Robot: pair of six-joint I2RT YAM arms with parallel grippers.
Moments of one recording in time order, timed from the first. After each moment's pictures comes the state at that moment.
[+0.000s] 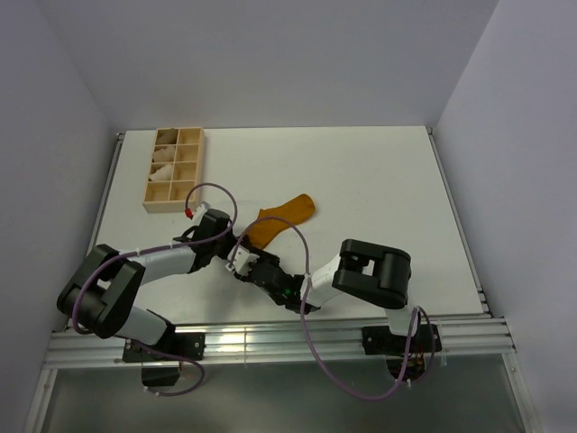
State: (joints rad) left arm -0.54 1.46 0.55 0.09 -0.13 -1.16; right arm 1.24 1.94 0.74 0.78 0.57 -0.30
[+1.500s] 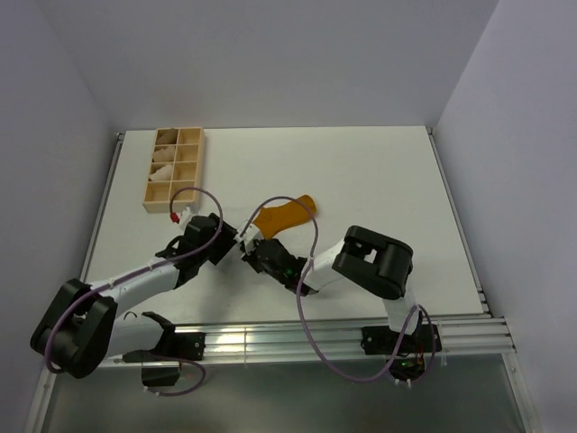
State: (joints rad) left arm -0.52 1.23 0.45 0.08 -0.15 -1.19; right arm 1.11 1.97 0.80 0.77 0.32 -0.03
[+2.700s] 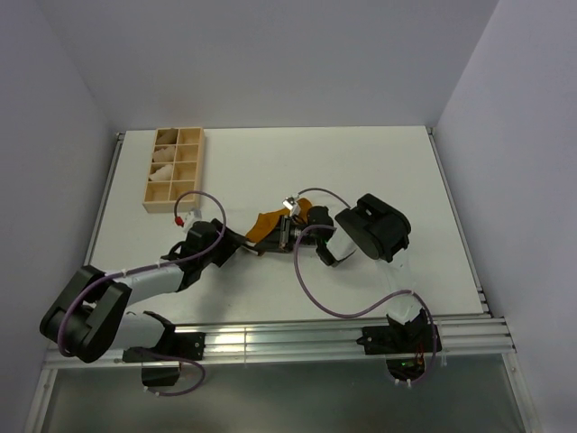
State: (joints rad) left arm -0.52 1.30 0.36 0.29 -0.11 -1.17; right arm 0.62 2.17 0.75 1.20 -0.75 1.12
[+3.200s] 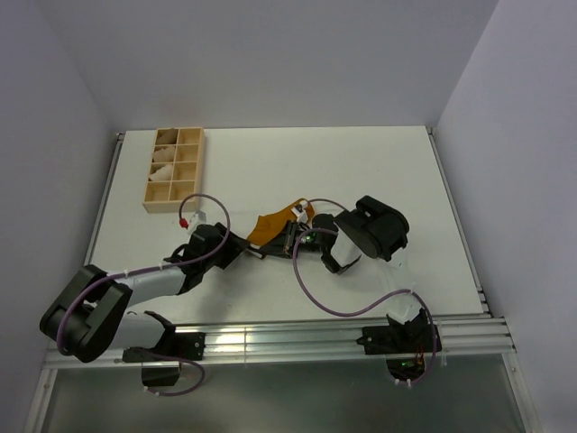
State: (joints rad) left arm -0.56 1.31 0.35 0.31 -0.10 -1.18; right arm 0.62 2.20 0.66 1.31 -0.69 1.30
